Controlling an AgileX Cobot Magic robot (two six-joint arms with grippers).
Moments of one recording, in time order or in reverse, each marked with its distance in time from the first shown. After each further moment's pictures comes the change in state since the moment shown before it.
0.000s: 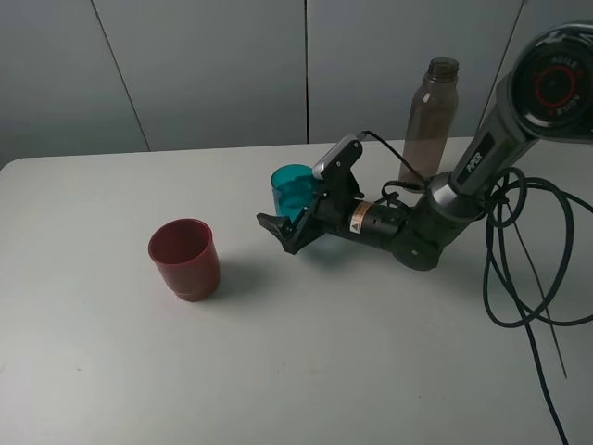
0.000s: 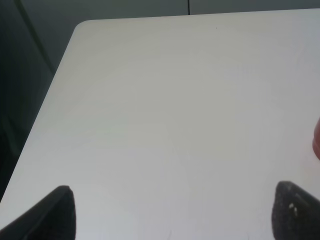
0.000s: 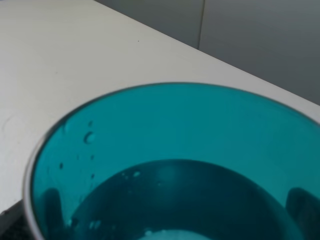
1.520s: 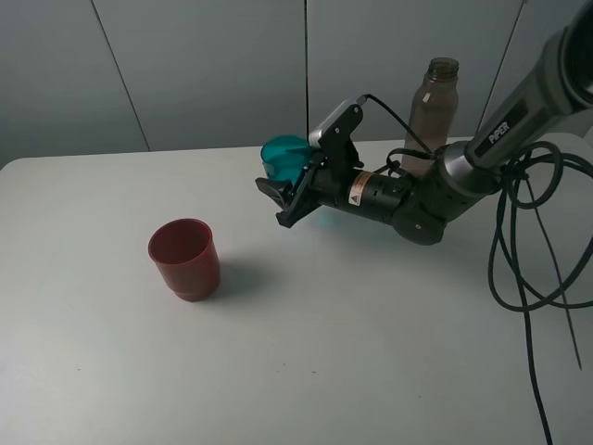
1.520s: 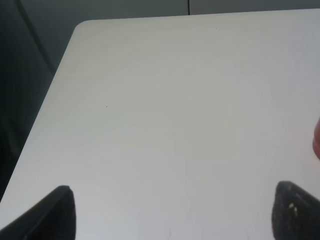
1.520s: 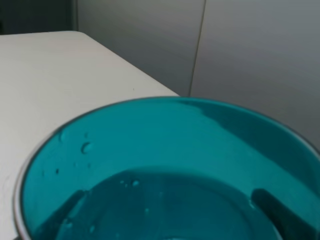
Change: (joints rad) left arm 0.000 0.000 0.000 0.000 0.000 0.000; right arm 0.006 -0.135 -0.002 -0.021 0.052 0.005
